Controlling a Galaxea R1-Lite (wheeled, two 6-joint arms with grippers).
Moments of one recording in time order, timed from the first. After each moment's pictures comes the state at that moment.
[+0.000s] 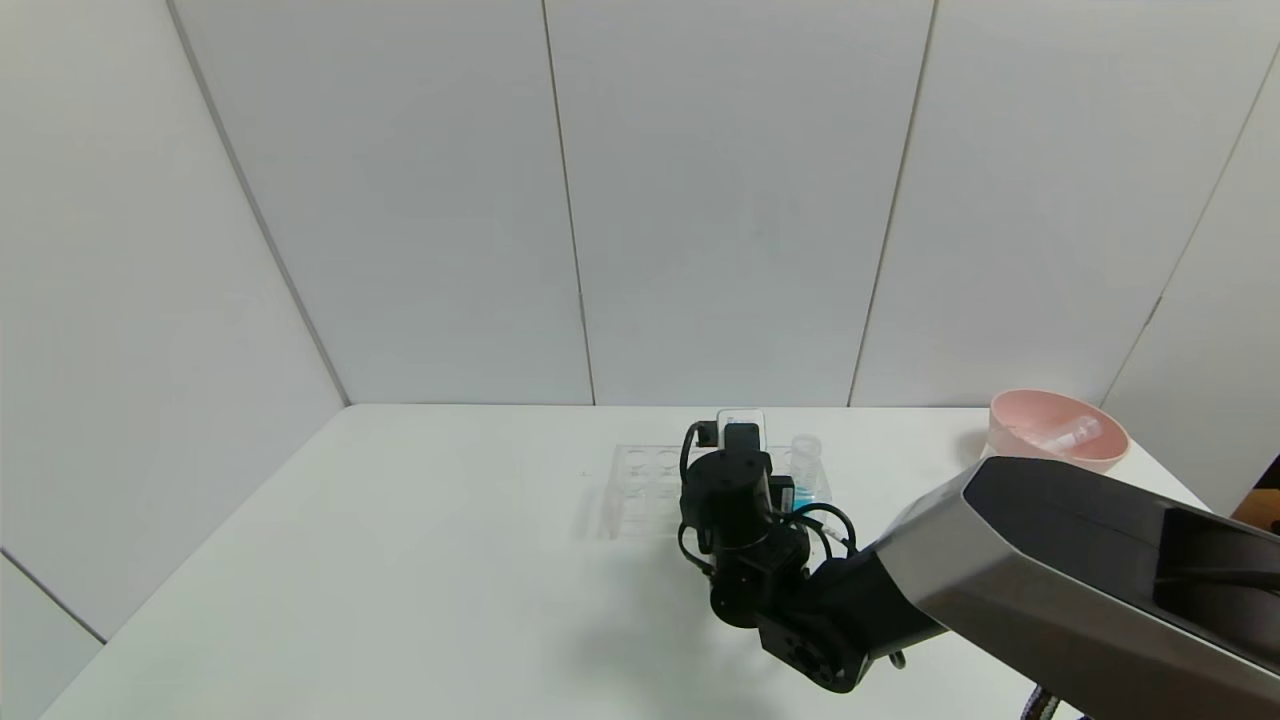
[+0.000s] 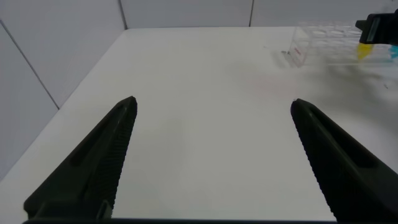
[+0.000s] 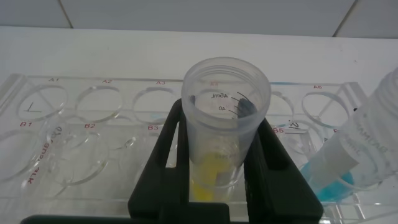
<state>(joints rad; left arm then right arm) 0.00 0.00 0.00 0.00 0.00 0.00 0.76 2.43 -1.28 -0.88 -0.79 0.19</state>
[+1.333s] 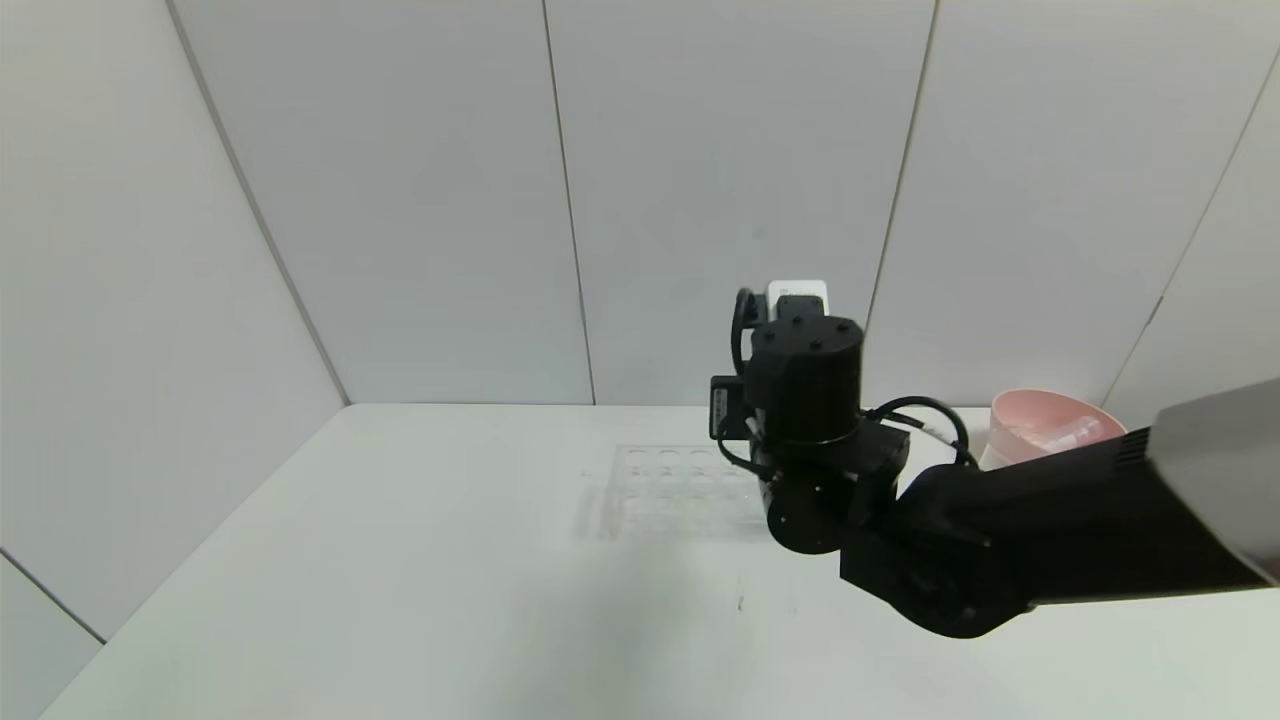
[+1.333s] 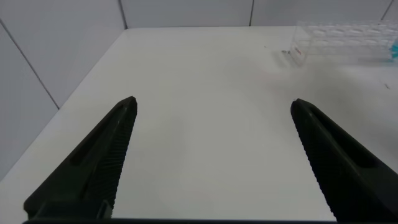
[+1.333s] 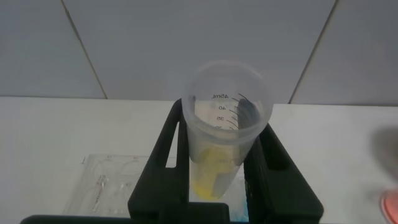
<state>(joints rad) 0.00 0.00 0.00 0.00 0.00 0.00 0.76 2.07 -1.27 -0.68 -0.78 0.12</state>
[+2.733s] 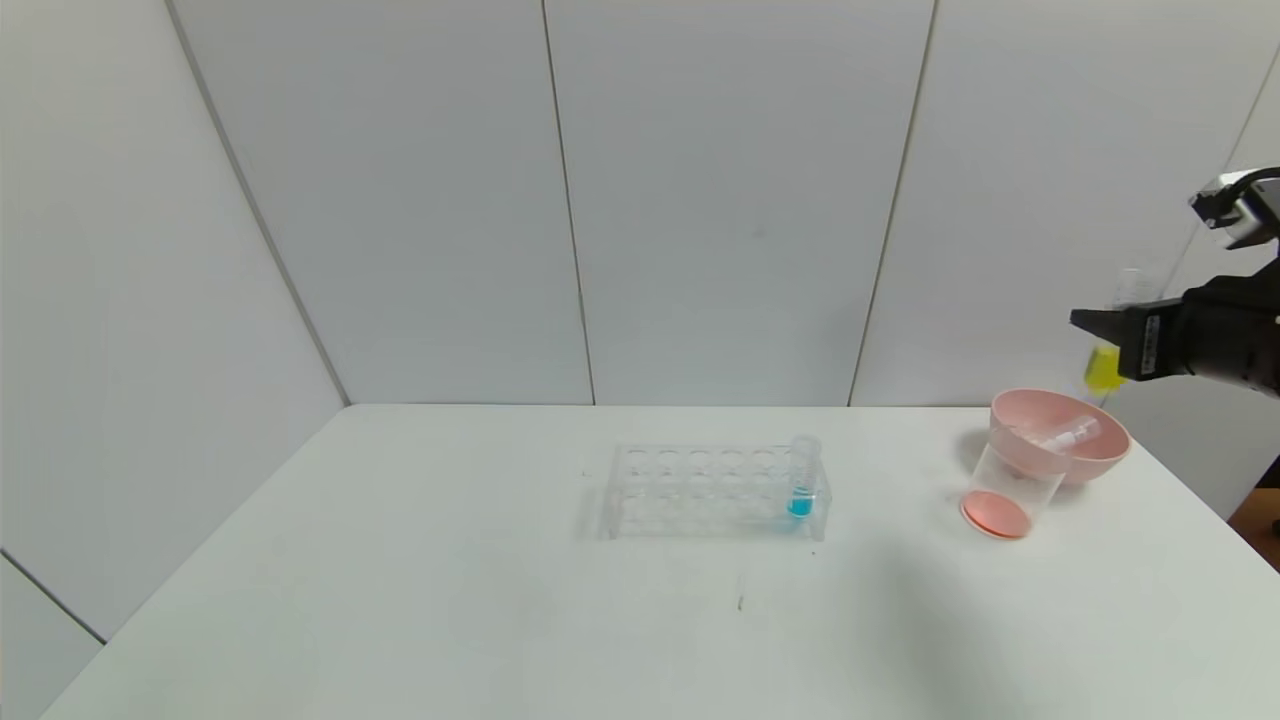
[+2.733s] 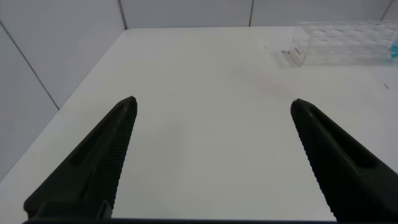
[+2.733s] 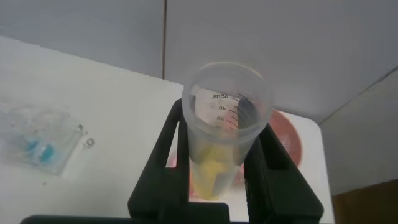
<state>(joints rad) 0.00 0.00 0.00 0.00 0.00 0.00 -0.09 1.59 -1.03 -0.31 0.18 -0.21</state>
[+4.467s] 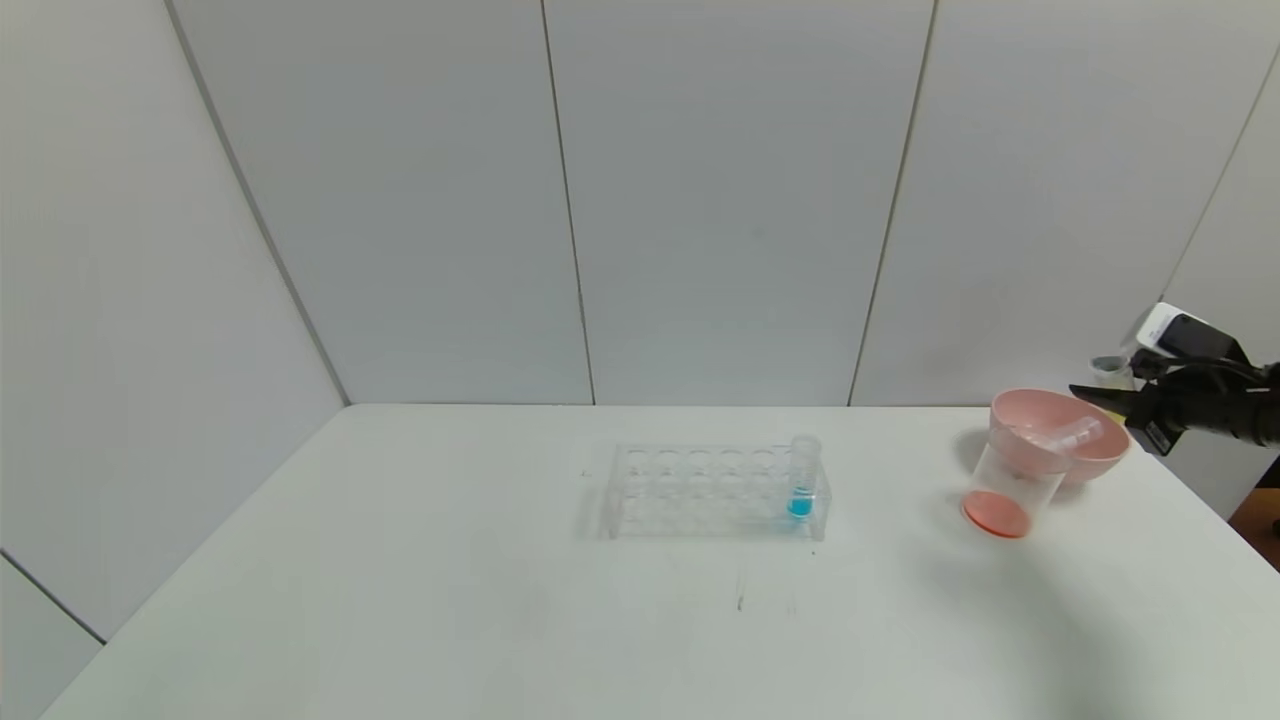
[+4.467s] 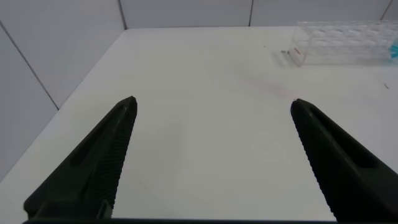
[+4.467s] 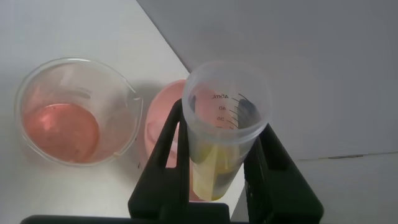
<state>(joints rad) 0.00 0.00 0.00 0.00 0.00 0.00 -0.33 1.90 -1.07 -0.44 0.55 -0.99</state>
